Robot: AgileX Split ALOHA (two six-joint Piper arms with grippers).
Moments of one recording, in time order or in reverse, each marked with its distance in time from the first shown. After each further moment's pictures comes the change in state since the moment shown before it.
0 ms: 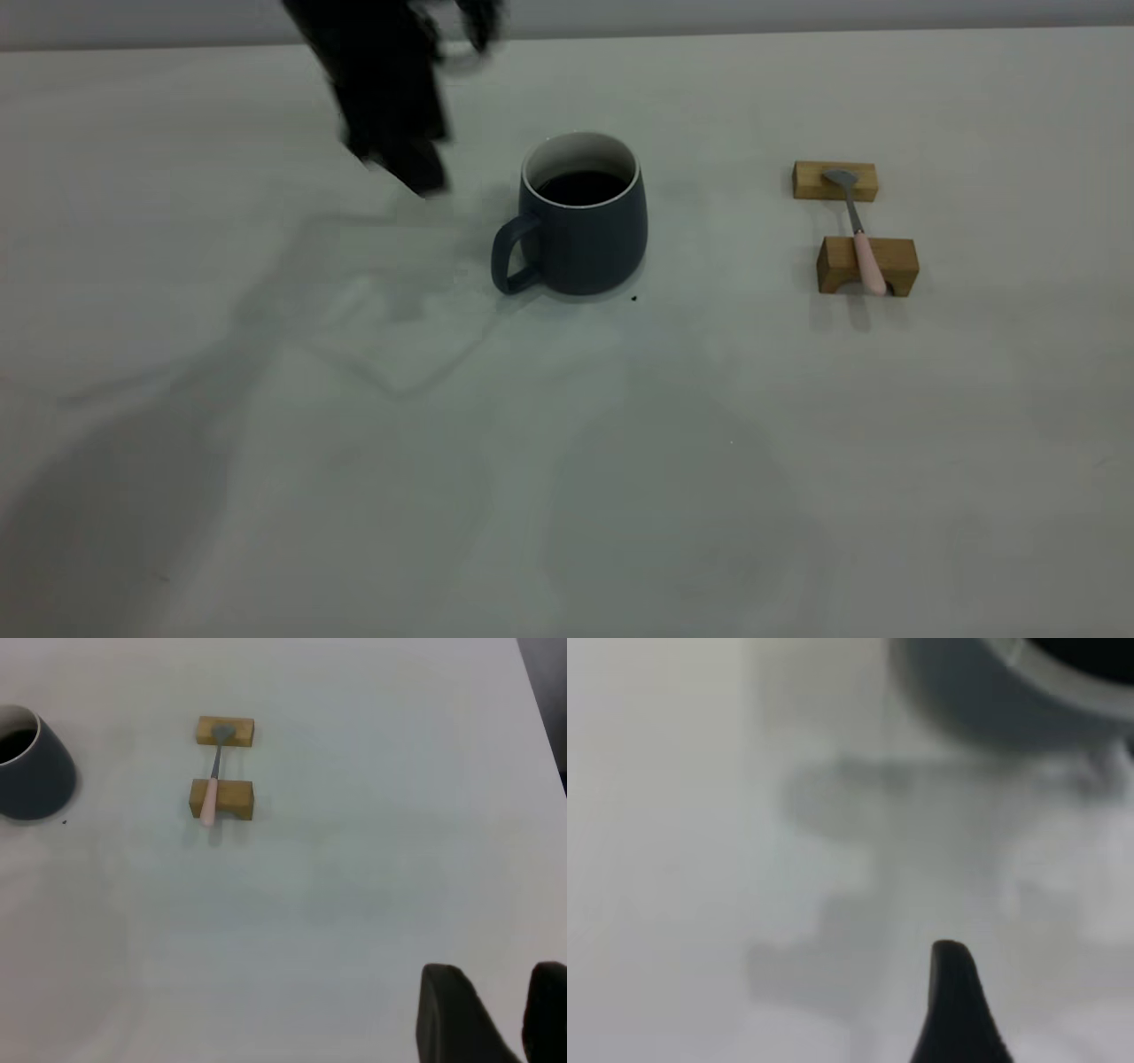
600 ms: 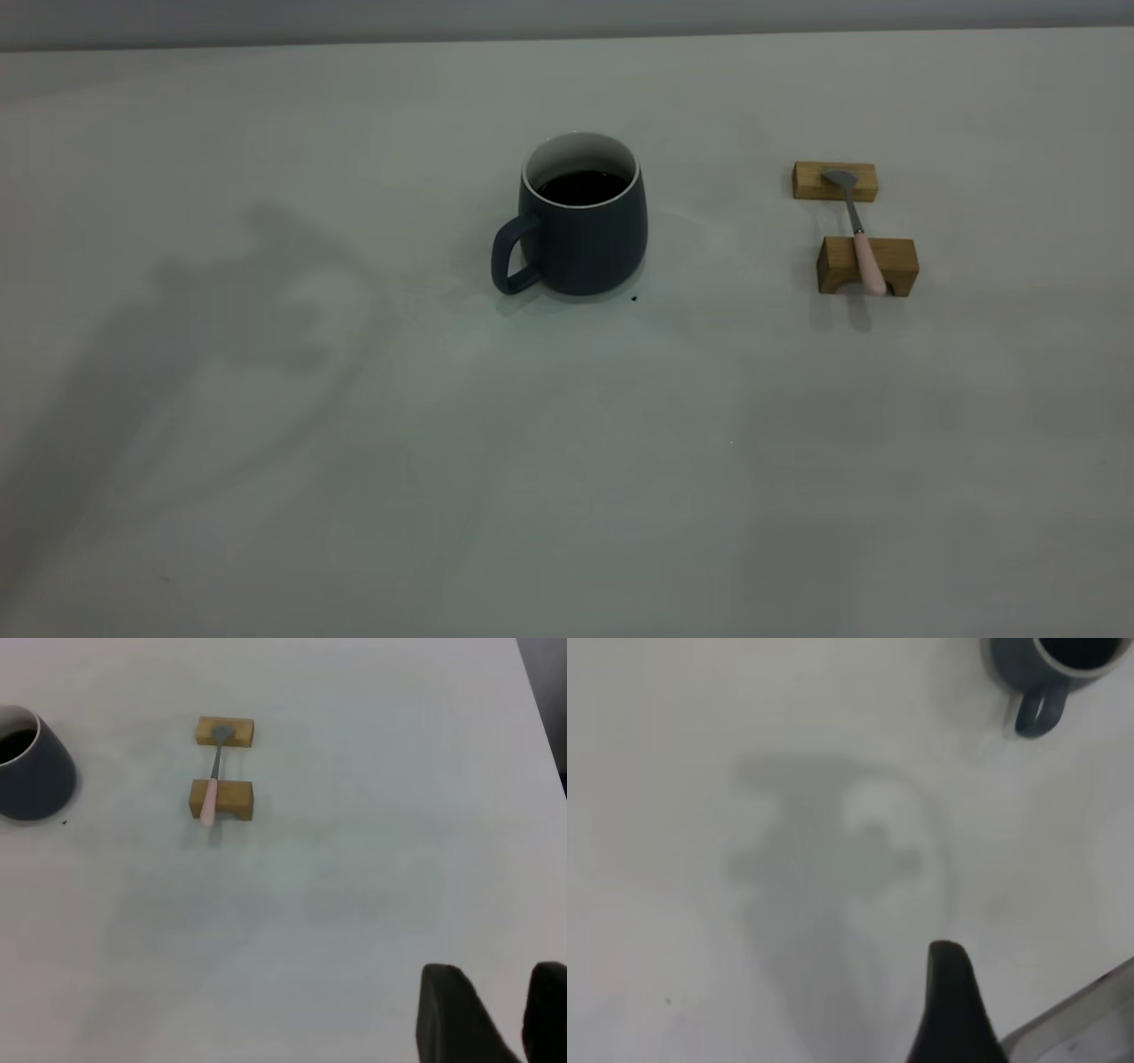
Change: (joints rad) left arm 0.062 -0.678 0.066 0.143 0.479 -0.920; right arm 0.000 0.000 0.000 0.000 0.000 0.000
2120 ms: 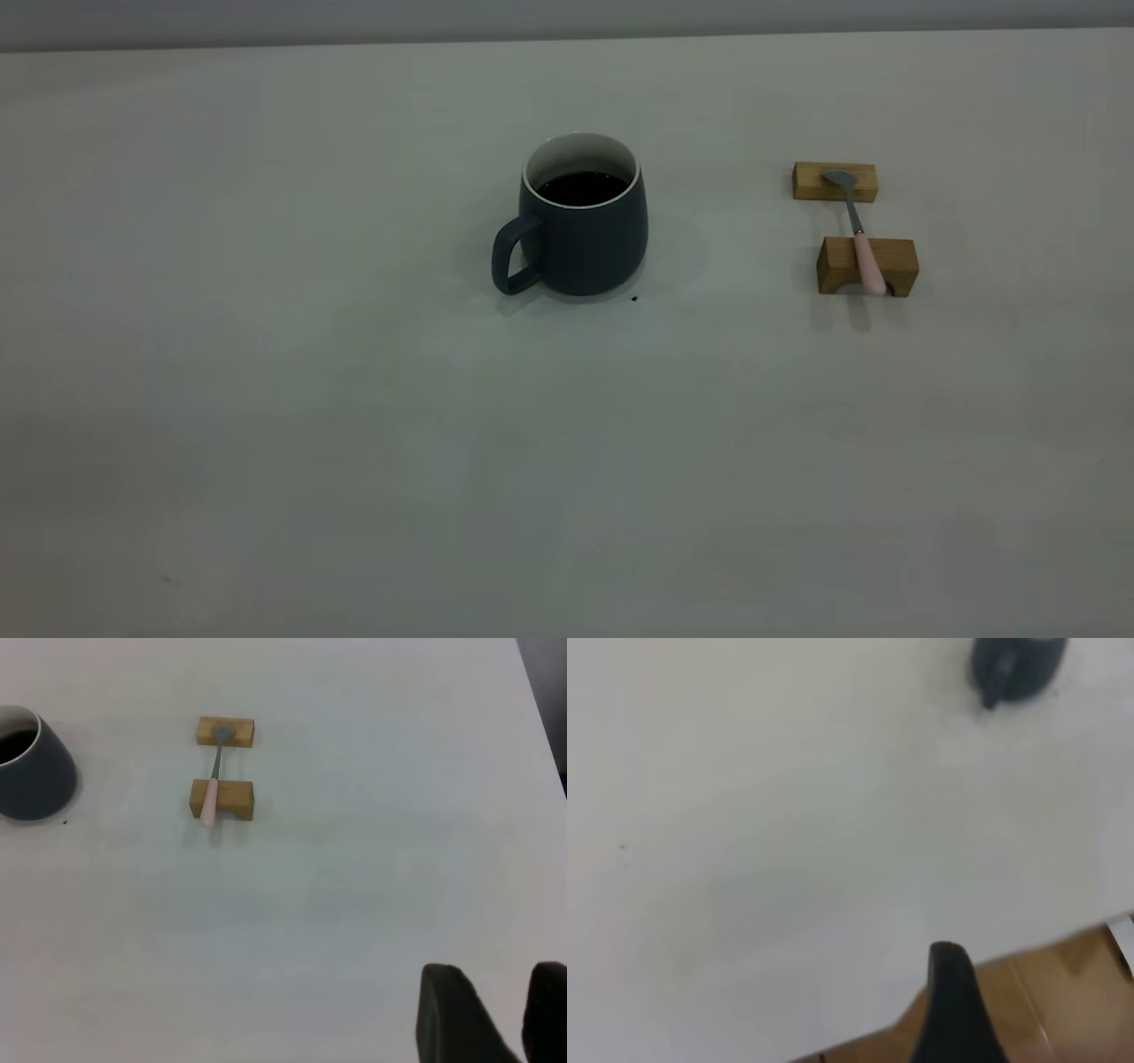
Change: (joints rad) left arm 0.060 -1.642 1.101 0.012 -0.041 -0.226; right arm 0.000 0.000 0.000 0.000 0.000 0.000
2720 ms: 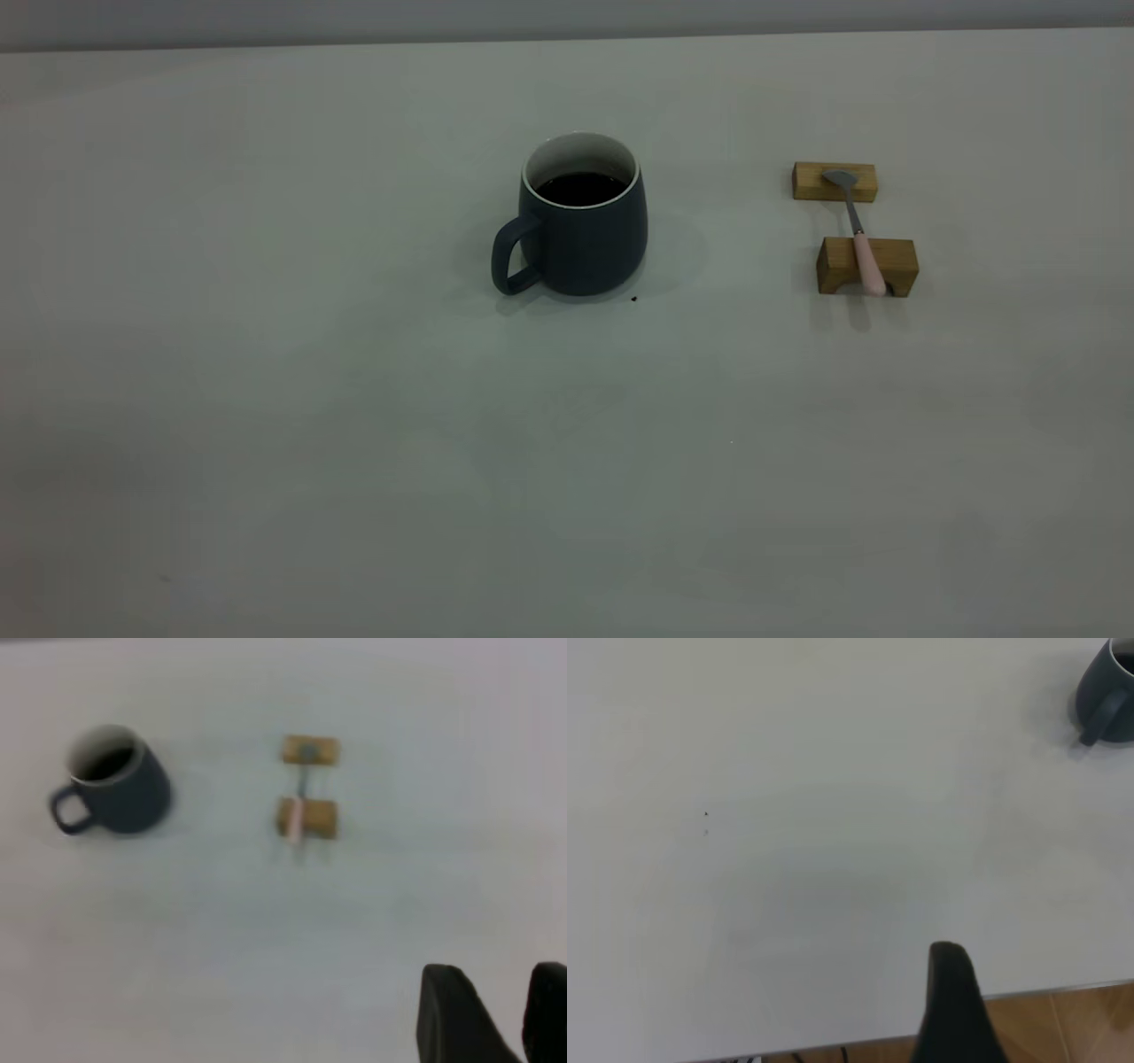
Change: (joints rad) left arm 0.195 -0.016 0.000 0.000 0.004 0.000; right arm 0.000 0.057 -0.011 0.149 -0.072 -0.050
